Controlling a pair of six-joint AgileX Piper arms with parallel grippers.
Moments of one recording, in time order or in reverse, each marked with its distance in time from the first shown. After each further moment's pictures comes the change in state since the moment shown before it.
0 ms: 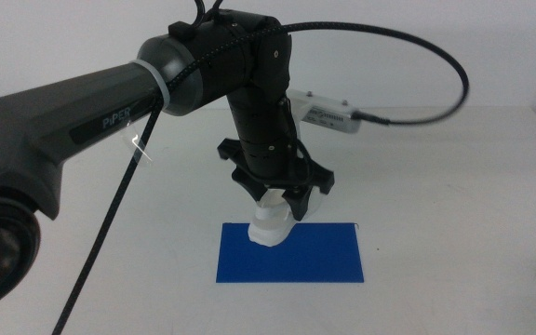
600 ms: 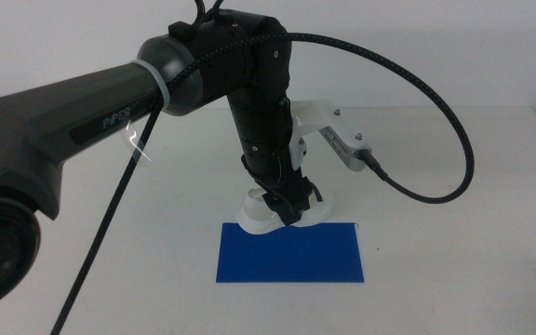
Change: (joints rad) left arm 0.000 0.000 0.000 0.007 -0.009 0.601; right arm 0.000 0.000 0.000 0.000 0.000 0.000
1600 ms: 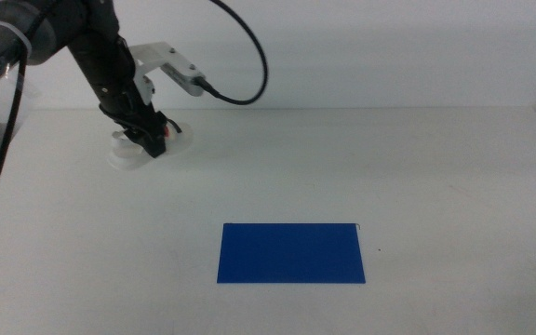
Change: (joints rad) left arm 0.472 0.095 -0.154 0.029 0.017 0.155; right arm 0.000 0.000 0.000 0.000 0.000 0.000
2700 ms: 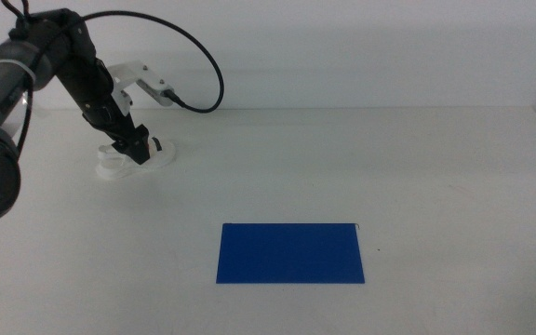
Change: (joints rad) left arm 0.149 0.323 -0.322 -0.074 0.000 0.134; right arm 0.000 0.000 0.000 0.000 0.000 0.000
